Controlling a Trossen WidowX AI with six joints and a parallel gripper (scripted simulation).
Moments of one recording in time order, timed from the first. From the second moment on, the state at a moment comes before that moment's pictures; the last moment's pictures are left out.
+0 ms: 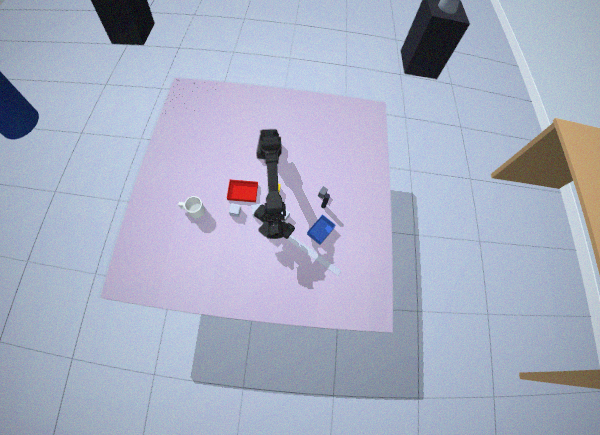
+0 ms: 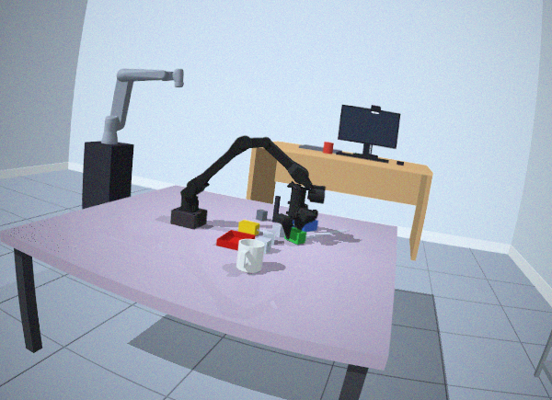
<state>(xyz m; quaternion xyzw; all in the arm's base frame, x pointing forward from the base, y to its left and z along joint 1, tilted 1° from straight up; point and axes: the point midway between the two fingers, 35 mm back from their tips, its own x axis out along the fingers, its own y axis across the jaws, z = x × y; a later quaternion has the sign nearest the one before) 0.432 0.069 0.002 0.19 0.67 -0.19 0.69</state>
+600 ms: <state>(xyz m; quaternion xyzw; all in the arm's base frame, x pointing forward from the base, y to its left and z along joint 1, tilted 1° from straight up) 0.438 0.066 0.002 0.19 0.67 -0.19 0.69</state>
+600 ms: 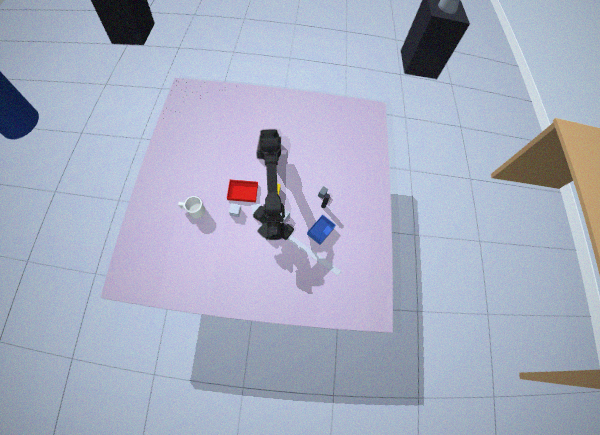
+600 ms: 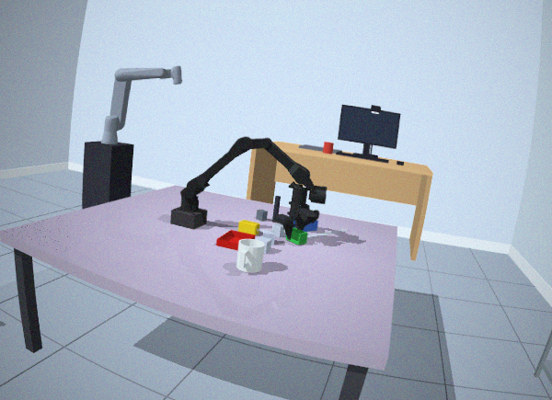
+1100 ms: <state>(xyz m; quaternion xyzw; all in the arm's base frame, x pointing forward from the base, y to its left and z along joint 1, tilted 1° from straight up) 0.442 0.062 0.002 0.19 0.67 -0.19 0.69</state>
